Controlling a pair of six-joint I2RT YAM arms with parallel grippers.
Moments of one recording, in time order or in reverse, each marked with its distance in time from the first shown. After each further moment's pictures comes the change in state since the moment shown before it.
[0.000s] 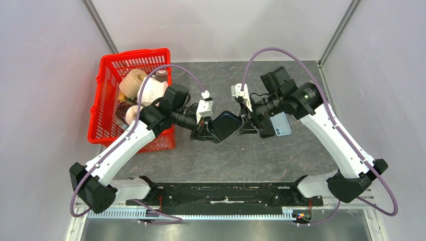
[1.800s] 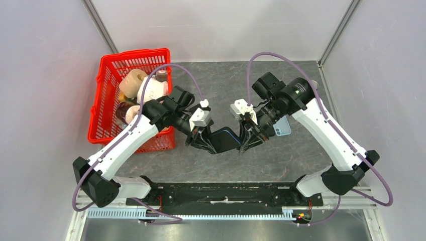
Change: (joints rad) left arm -0.024 0.064 0.101 -0.358 0.239 0.393; right arm 0.059 0.090 0.103 -0.391 -0.271 -0.441
